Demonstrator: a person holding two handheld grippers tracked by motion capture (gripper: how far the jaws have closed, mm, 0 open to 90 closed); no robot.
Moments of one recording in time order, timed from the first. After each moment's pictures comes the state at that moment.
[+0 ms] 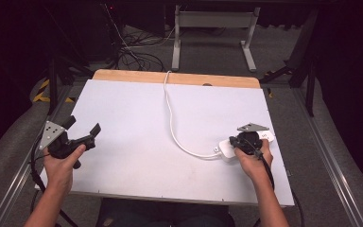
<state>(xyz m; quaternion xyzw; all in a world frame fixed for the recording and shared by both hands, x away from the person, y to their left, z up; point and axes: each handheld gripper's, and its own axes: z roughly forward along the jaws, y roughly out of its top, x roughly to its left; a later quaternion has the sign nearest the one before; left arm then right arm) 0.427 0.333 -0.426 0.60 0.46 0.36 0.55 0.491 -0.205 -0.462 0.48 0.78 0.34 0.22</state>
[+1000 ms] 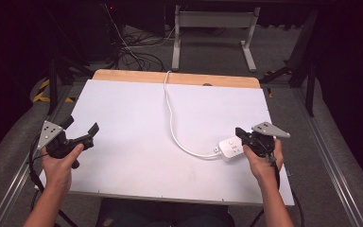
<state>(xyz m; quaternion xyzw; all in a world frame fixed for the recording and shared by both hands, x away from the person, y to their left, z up) 0.427 0.338 -0.425 0.60 0.46 0.36 0.55 0.465 -0.223 -0.430 0.44 0.72 0.46 0.27</state>
